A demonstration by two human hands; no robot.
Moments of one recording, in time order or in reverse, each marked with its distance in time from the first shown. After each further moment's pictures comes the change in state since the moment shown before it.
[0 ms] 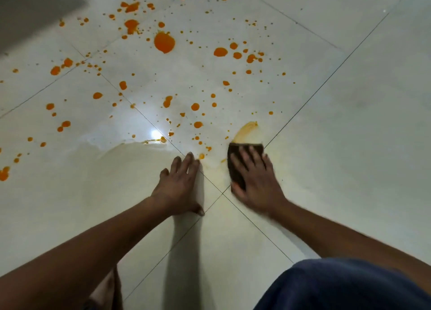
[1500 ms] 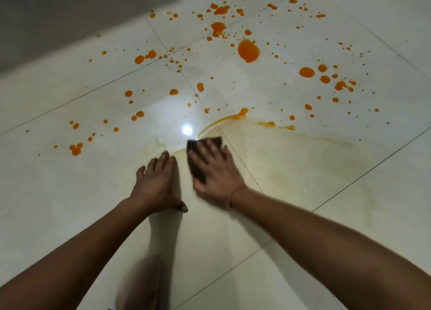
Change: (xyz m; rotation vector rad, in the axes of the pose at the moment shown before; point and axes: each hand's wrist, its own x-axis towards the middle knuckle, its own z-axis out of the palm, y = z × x) left_hand -0.051 -0.175 0.003 -0.171 0.076 -0.422; right_hand 0.149 -0.210 0.026 0.057 -0.104 -0.427
